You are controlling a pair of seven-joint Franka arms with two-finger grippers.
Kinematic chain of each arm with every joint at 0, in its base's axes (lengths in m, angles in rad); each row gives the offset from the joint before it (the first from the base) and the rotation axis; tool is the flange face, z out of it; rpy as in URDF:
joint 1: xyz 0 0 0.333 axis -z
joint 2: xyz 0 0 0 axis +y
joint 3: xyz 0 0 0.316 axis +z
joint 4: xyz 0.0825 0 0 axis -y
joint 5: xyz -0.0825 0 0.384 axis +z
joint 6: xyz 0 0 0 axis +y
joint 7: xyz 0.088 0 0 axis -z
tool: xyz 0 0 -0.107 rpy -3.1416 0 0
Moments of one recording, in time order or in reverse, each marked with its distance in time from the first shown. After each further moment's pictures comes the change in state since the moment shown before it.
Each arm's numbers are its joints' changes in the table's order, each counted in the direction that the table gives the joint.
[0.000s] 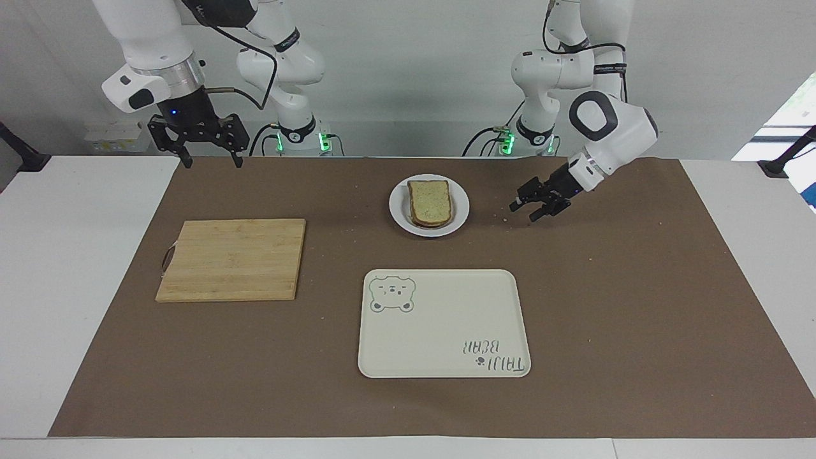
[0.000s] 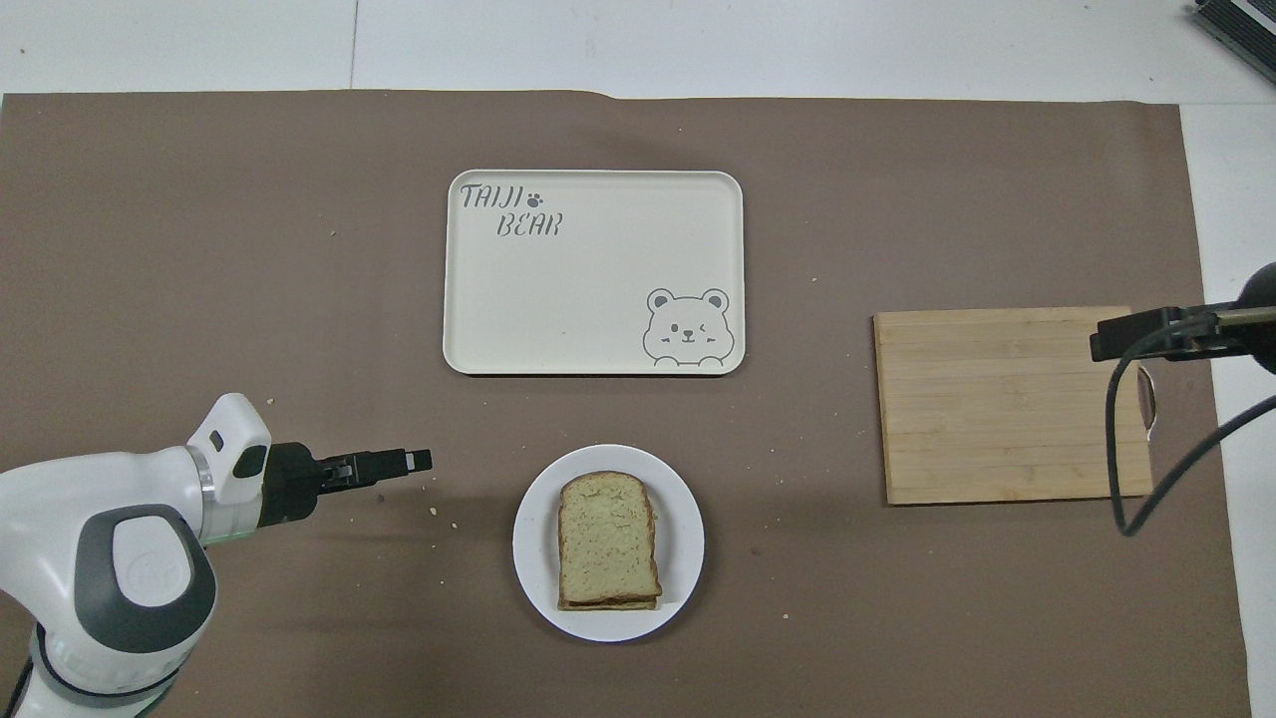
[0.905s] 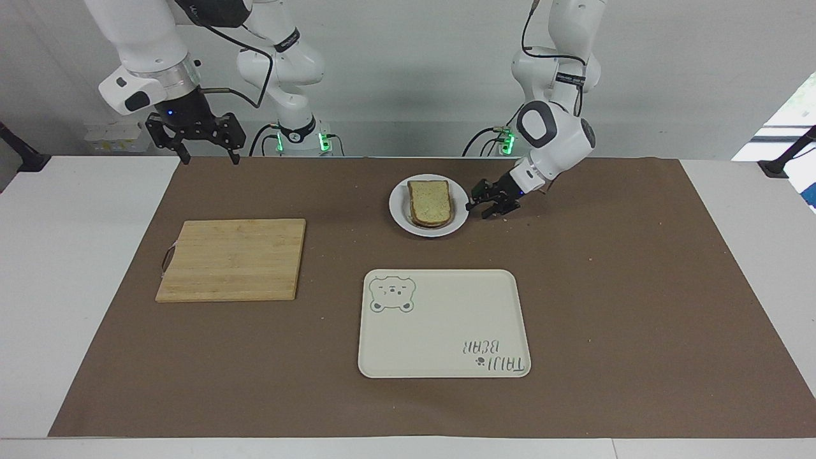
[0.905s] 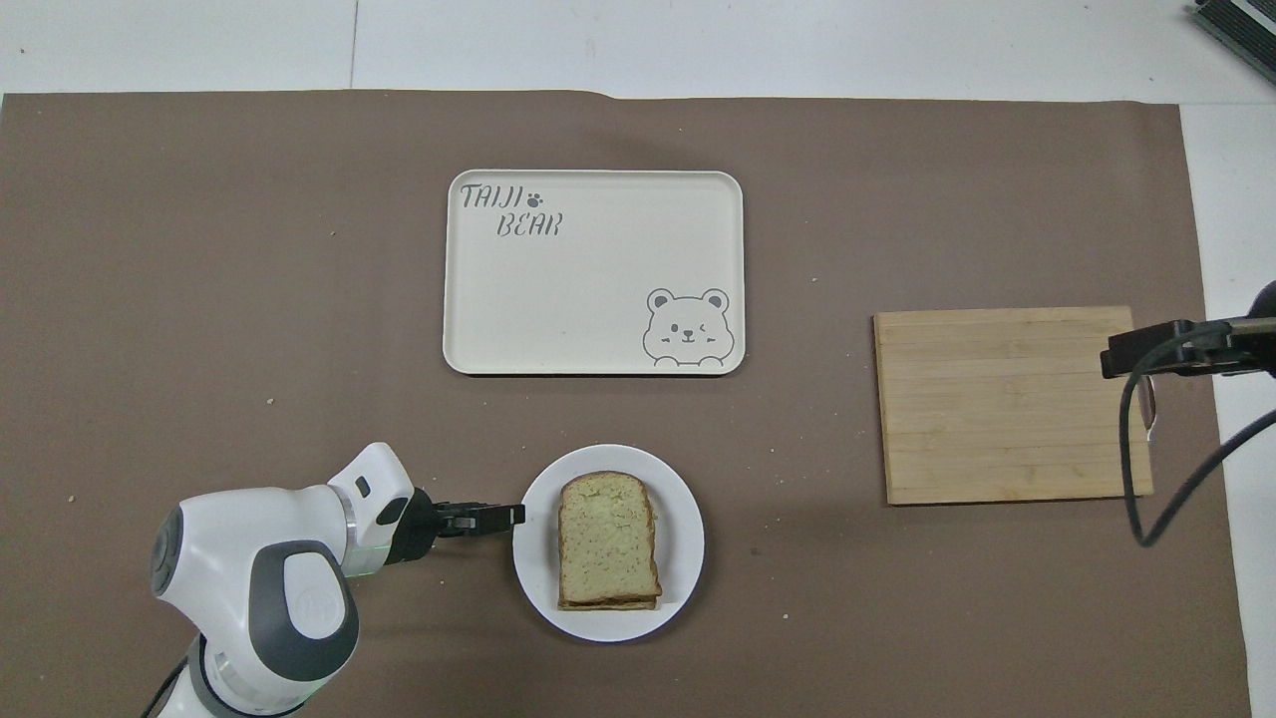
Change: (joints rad) left arm 0.258 0.087 -0.001 -0.045 -0.072 -0.109 0.060; right arm 0.007 0.000 -0.007 0.002 0.000 0.052 -0.001
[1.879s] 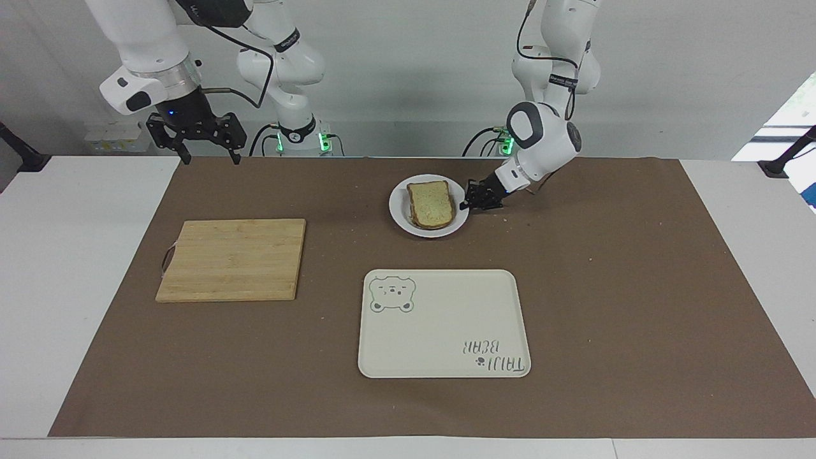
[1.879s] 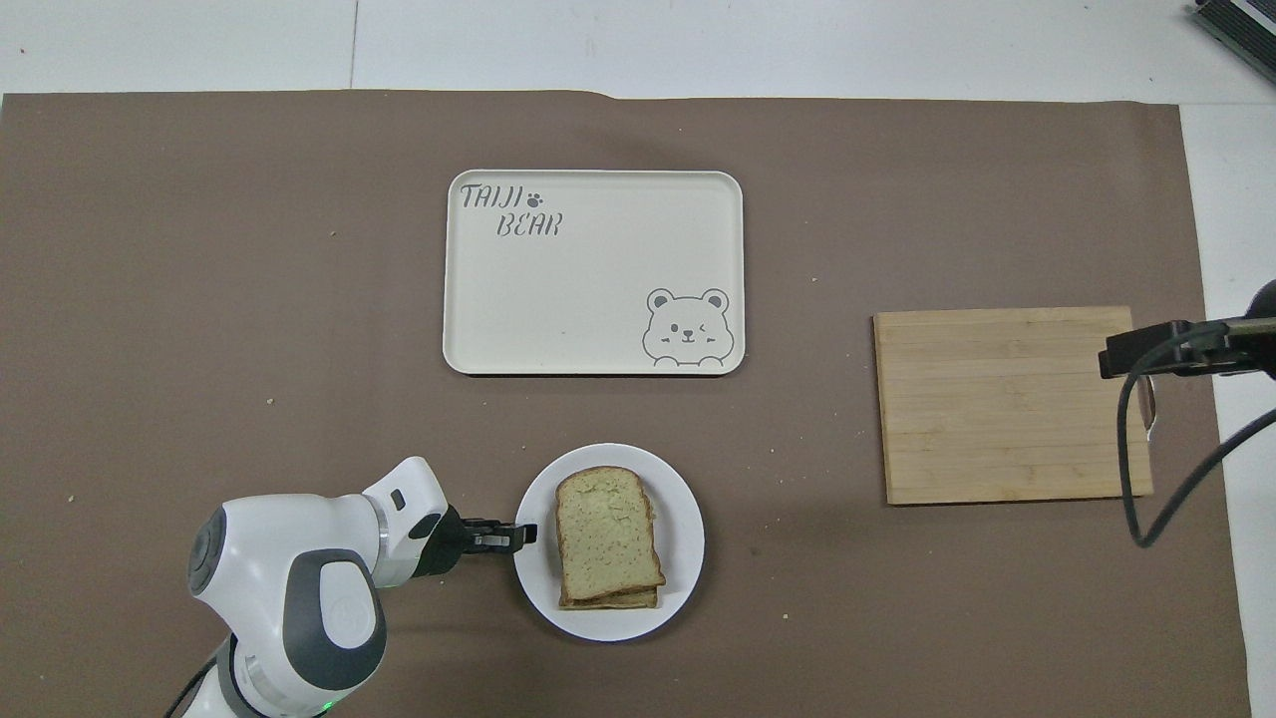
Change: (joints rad) left arm 0.053 0.017 0.001 0.000 -0.003 0.010 0.009; right arm -0.001 0.000 0.000 0.000 0.000 0.000 -0.001
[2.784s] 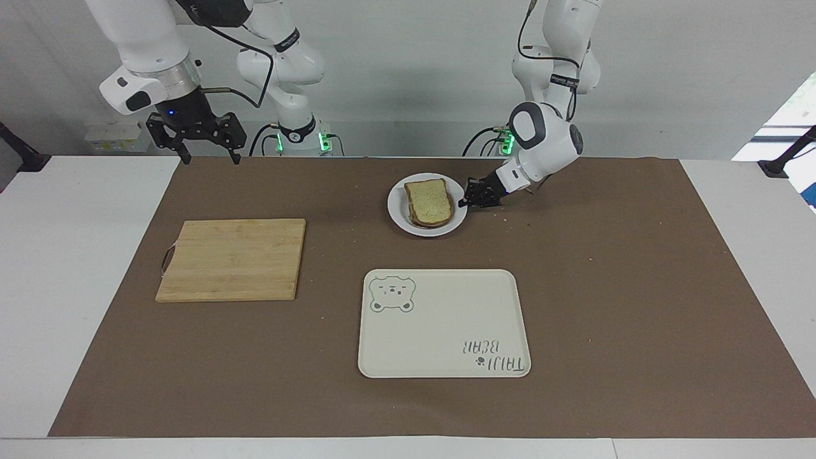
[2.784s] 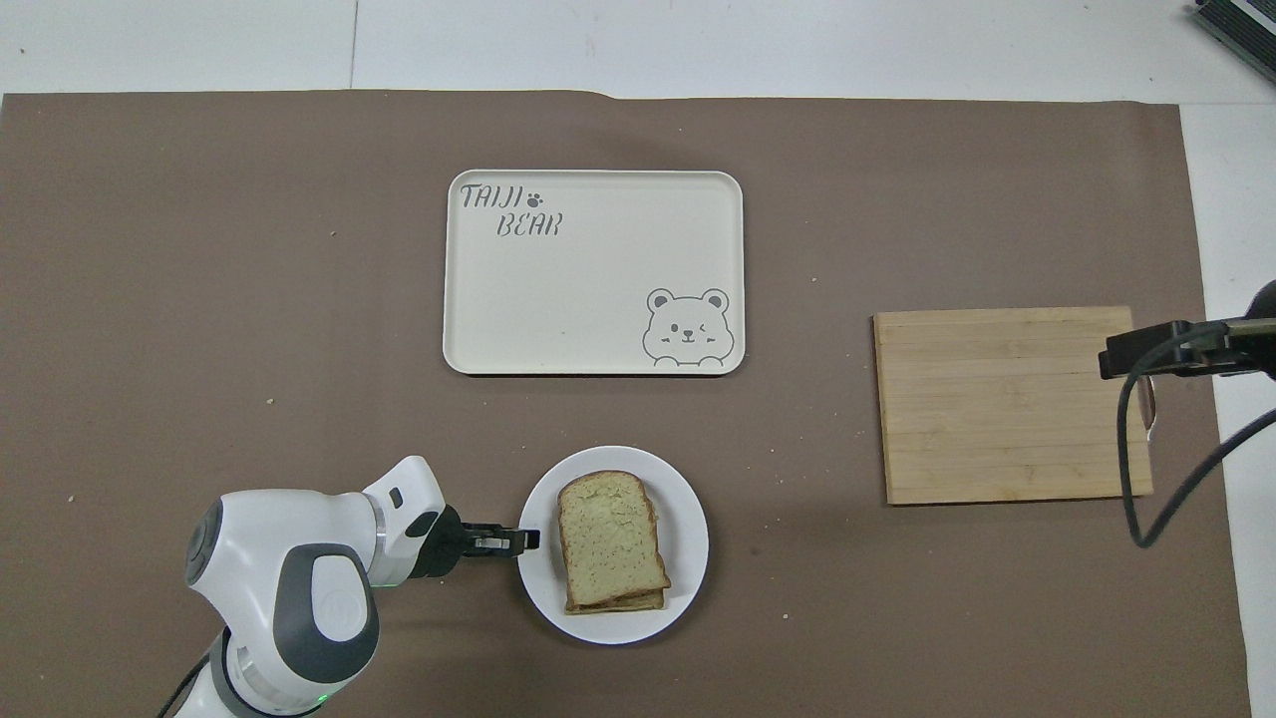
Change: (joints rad) left arm -0.012 0.003 0.018 0.015 -0.006 0.088 -0.001; right arm 0.000 0.000 0.000 -0.001 0.000 0.002 0.000
